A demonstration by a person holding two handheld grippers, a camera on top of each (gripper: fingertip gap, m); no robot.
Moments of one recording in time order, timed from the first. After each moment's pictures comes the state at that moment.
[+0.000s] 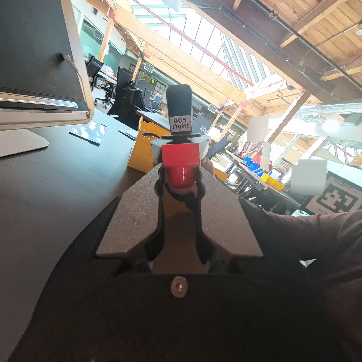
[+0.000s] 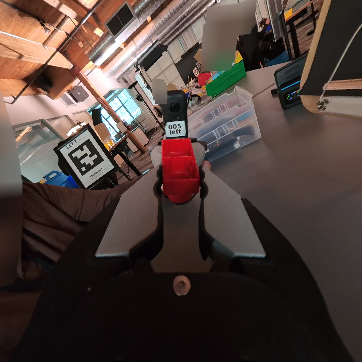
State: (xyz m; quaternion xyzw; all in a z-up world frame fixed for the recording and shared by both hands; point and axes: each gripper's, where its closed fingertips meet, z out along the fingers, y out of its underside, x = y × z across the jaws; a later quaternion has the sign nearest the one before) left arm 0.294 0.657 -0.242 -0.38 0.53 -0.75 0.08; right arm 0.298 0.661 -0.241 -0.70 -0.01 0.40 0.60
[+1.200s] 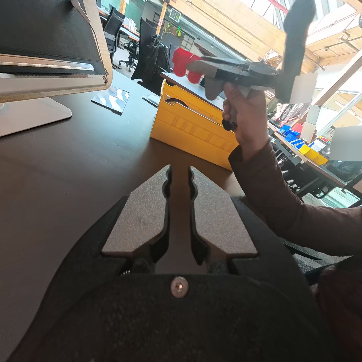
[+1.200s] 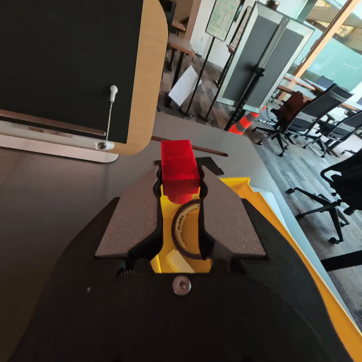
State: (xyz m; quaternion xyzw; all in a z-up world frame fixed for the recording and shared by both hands) left arm 0.305 0.653 -0.280 -0.43 0.60 -0.67 0.11; right arm 0.502 0.505 -0.207 -0.74 0.30 -0.40 0.46
